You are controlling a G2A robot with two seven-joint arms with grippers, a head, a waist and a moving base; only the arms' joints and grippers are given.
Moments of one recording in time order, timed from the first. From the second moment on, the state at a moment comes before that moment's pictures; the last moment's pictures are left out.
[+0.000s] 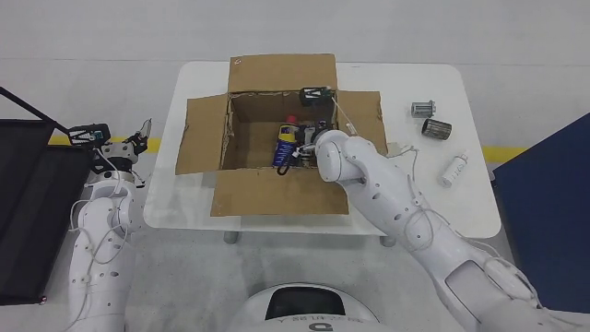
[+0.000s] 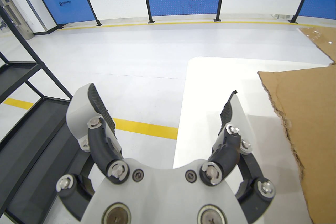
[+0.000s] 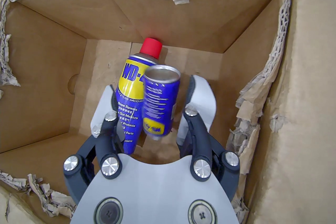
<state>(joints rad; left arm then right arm) 1.53 -1.27 -1.76 -1.44 1.33 -0.04 0.11 -0.96 -1.35 0.78 -1.45 -0.91 0.55 0.73</state>
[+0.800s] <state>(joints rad) 1.53 -1.27 -1.76 -1.44 1.33 -0.04 0.11 -1.62 -1.22 1.69 -2.04 -0.80 0.37 0.57</state>
